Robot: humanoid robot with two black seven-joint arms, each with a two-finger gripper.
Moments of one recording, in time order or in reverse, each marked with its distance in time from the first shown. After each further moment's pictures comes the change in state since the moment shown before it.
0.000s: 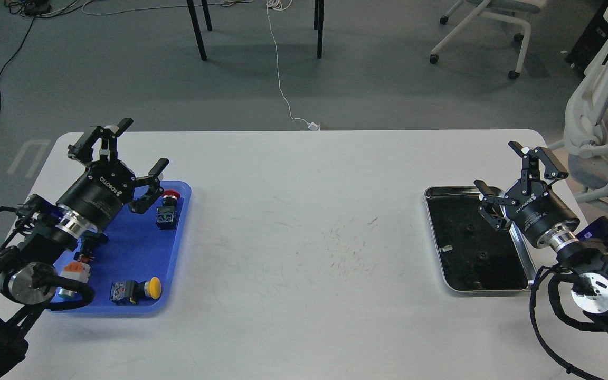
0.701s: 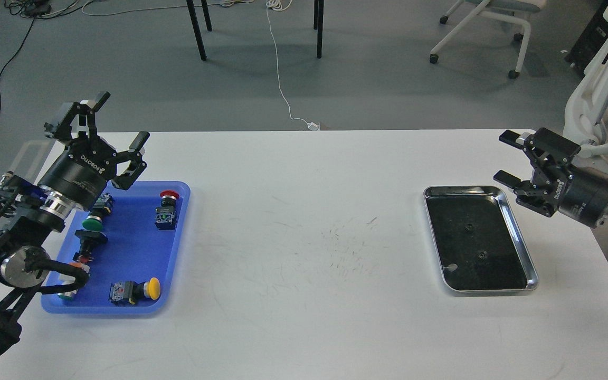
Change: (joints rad) left arm -0.072 0.011 0.004 0.063 0.066 0.000 -0.106; right arm 0.275 -0.340 -0.165 0.055 -0.735 0.265 0.000
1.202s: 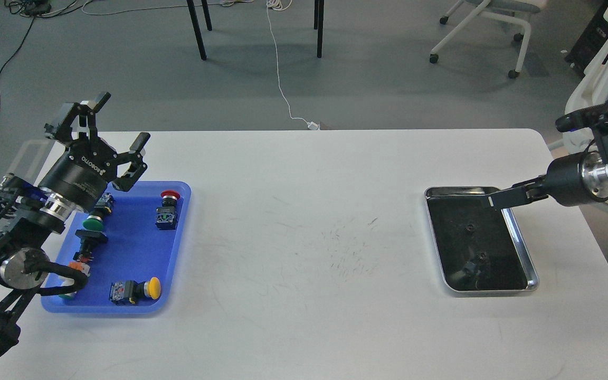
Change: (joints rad) left arm 0.012 0.004 0.000 -0.011 0.000 0.000 -0.002; right arm 0.622 0.218 -0.752 -0.175 -0.703 0.005 0.000
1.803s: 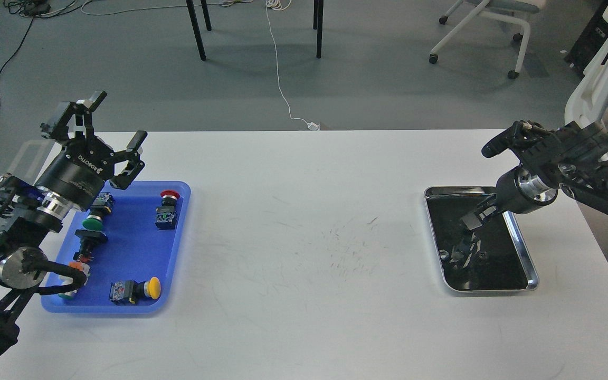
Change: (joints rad) left arm 0.004 0.000 -0.017 -0.002 -0.005 0.000 0.000; right arm 0.000 0.282 -0.232 -0.225 0.002 0.000 0.000
